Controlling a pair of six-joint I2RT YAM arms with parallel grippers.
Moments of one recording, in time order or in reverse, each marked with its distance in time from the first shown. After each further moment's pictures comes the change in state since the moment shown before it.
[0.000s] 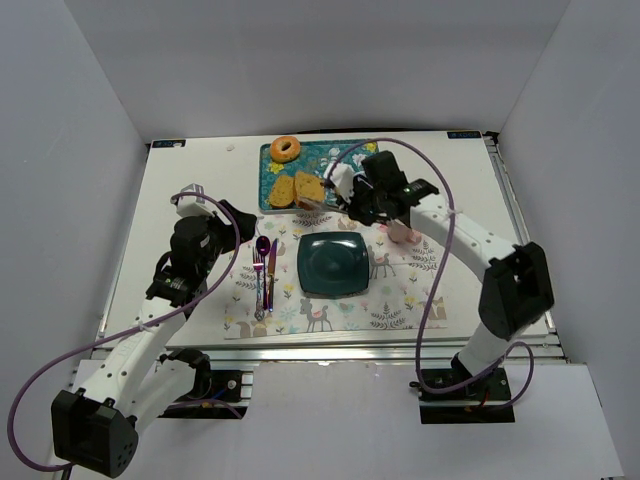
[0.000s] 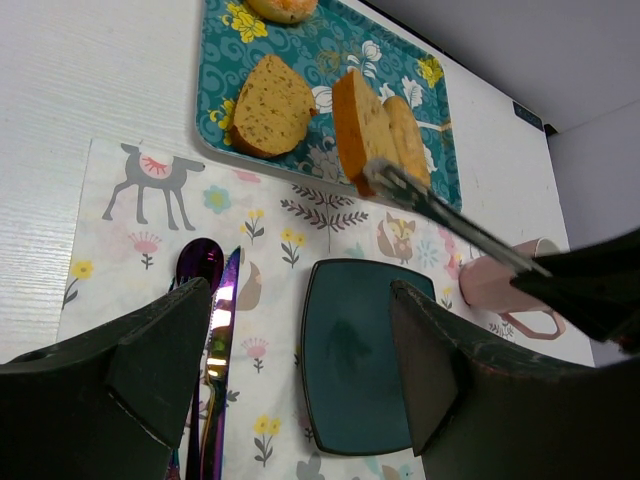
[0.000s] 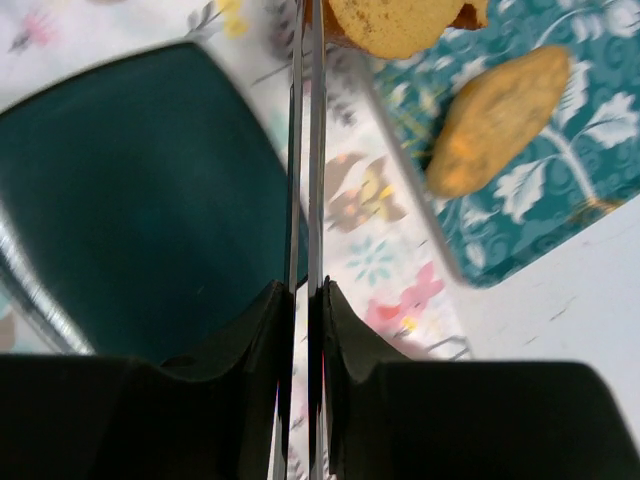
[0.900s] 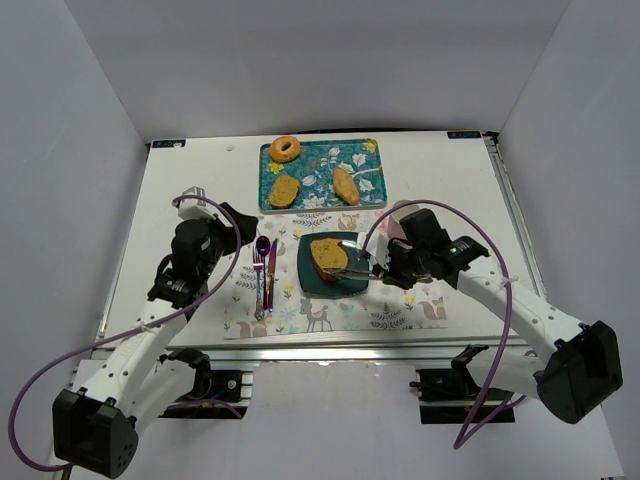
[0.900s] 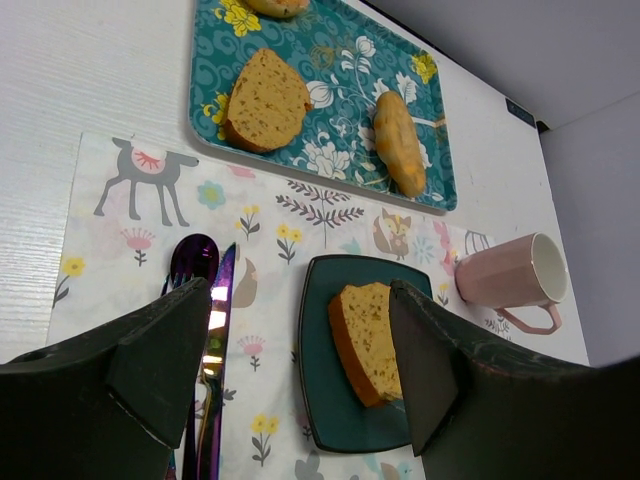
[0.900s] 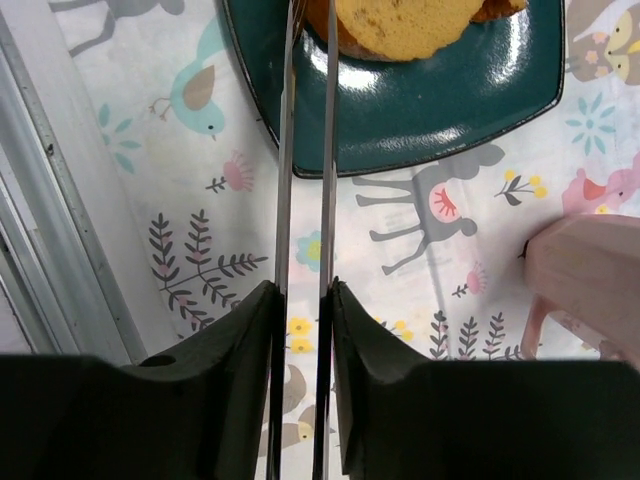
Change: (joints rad) left arm 0.000 0.001 -0.033 0.037 0.015 -0.004; right arm 0.000 -0.534 -0.545 -0.178 -0.137 -0.165
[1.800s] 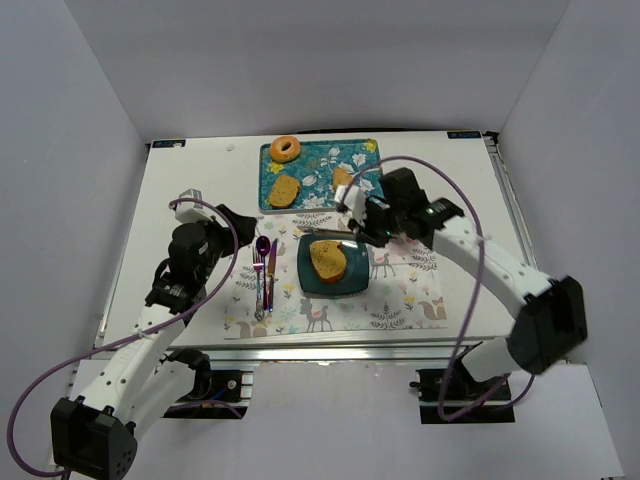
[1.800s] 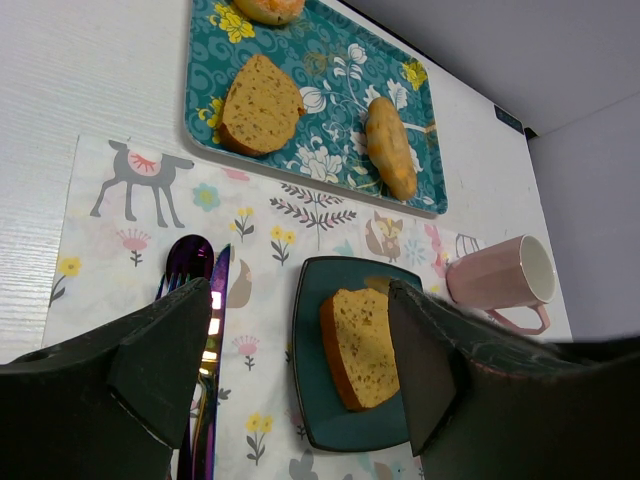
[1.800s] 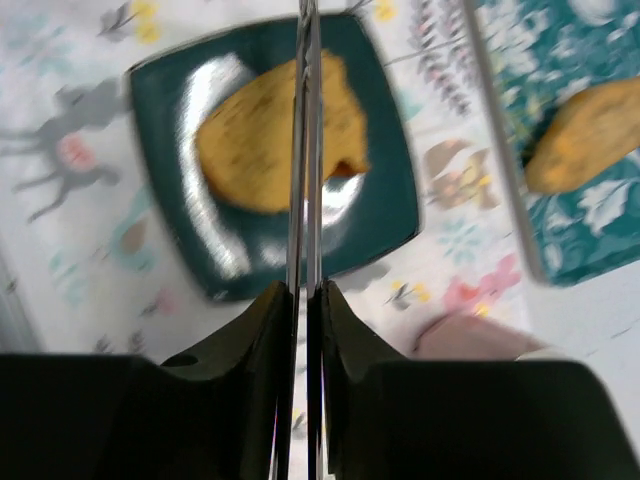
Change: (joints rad) left arm 0.000 -0.048 -0.017 -0.001 -0.001 -0.015; right arm 0.006 0.197 0.259 0.095 -0.051 0.068
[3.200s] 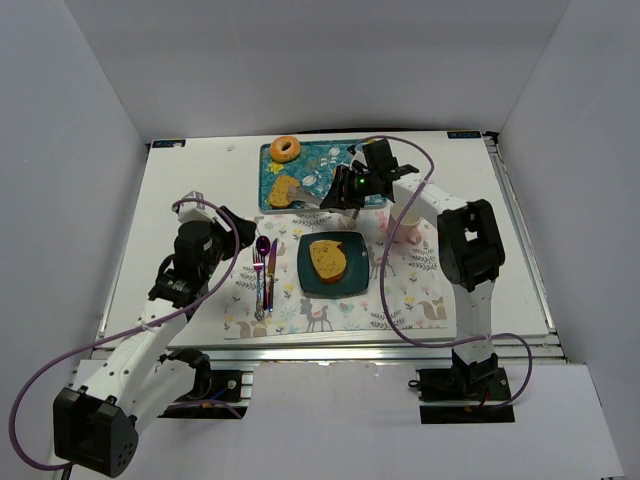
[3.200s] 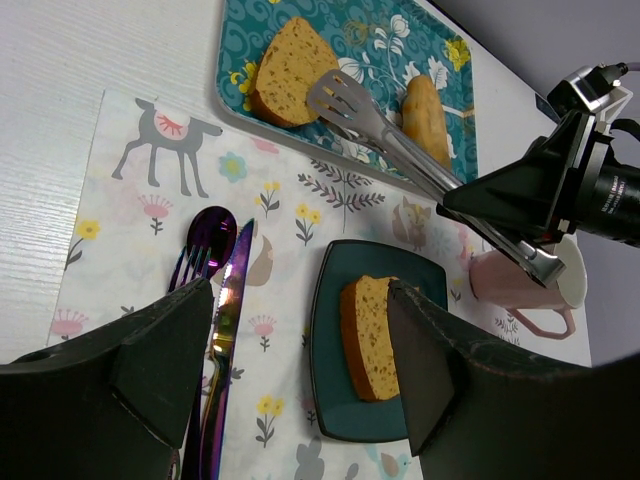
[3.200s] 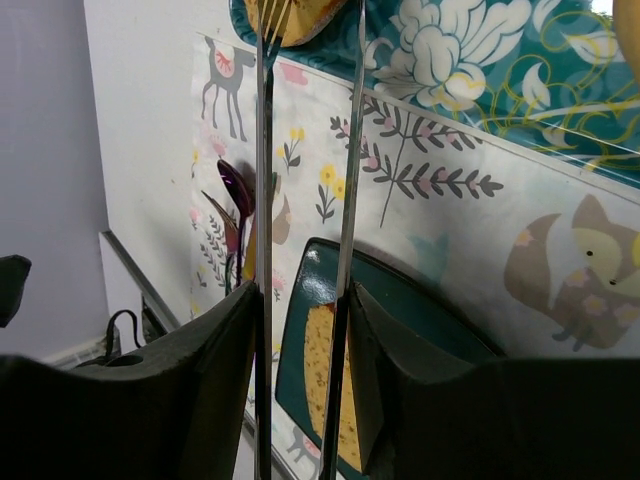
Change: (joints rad) left arm 0.000 0.047 0.007 -0.060 -0.027 -0.045; right arm -0.162 0.739 0.493 0.267 -0.217 1.222
